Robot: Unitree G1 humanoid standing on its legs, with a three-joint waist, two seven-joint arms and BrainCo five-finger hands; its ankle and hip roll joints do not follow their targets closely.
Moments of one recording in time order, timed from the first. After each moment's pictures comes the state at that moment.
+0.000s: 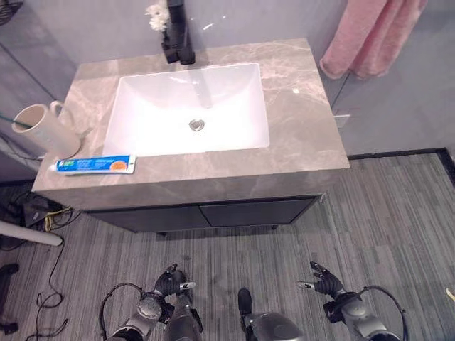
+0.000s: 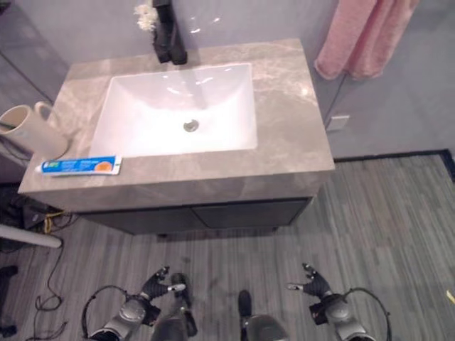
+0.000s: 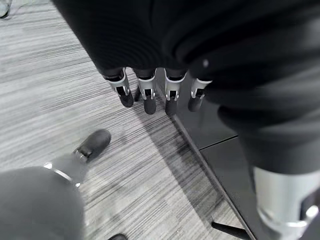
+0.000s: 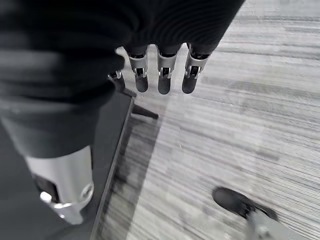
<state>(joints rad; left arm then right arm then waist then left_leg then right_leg) -0.14 0.29 -0.41 1.11 -0.08 -0.24 0.10 -0.06 -0.46 0.36 0.90 0.17 -0.19 0.01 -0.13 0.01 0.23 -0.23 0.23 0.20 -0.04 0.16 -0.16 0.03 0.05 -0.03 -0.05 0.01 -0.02</state>
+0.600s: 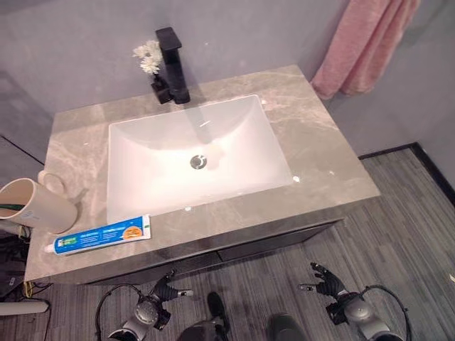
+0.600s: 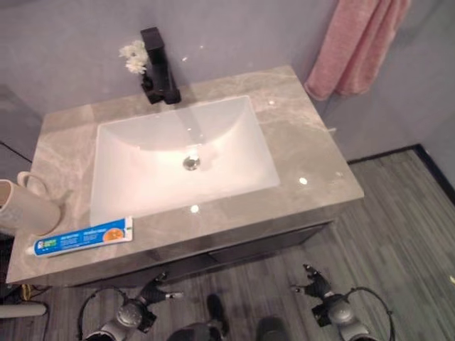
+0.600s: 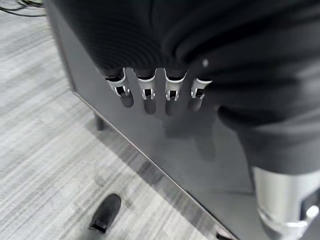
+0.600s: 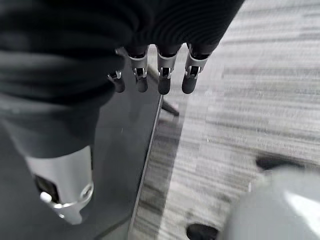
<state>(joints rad) -0.14 0.33 -0.49 1.14 -0.06 -0.24 0.10 -0.02 -0.45 0.38 0.89 0.14 -0.18 0.03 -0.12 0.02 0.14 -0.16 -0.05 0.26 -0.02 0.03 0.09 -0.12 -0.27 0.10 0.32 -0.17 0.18</state>
